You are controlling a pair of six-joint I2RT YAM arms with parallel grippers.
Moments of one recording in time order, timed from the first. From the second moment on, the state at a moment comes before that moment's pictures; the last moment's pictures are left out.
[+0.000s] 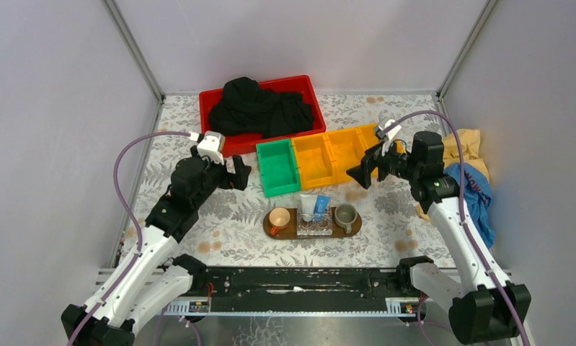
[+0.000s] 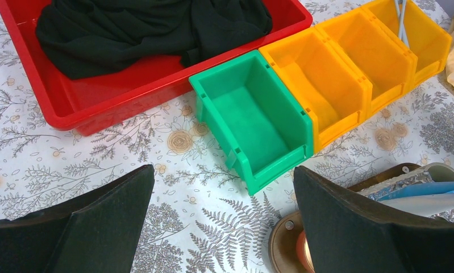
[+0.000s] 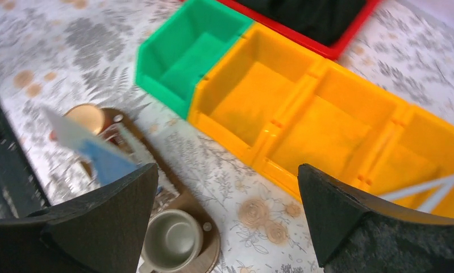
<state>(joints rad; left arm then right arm) -0.43 0.77 0.72 -0.24 -0.03 -0.15 0.14 0.97 0.85 -0.33 -0.76 -0.27</state>
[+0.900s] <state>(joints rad) -0.43 0.76 0.72 -0.24 -0.03 -0.15 0.05 1.55 1.14 -0.24 -0.11 0.05</state>
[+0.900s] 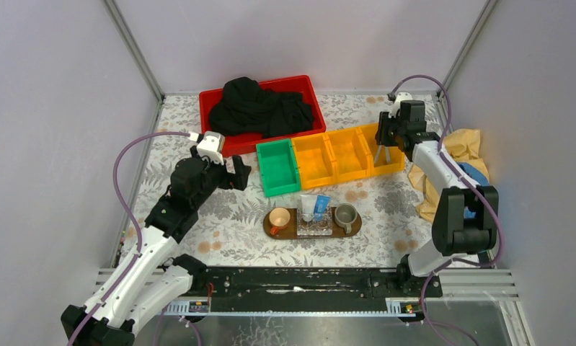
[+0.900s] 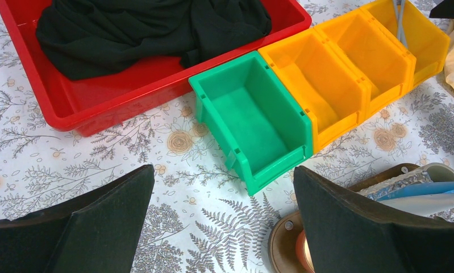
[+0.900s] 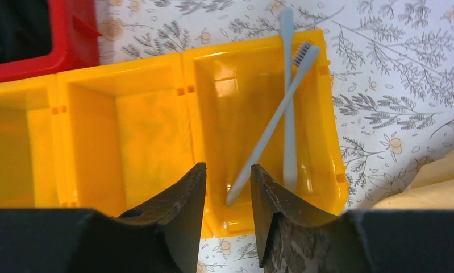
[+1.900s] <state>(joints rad) -0.43 0.76 0.72 -0.24 -0.03 -0.15 0.03 1.84 1.20 -0.25 -0.04 0.10</state>
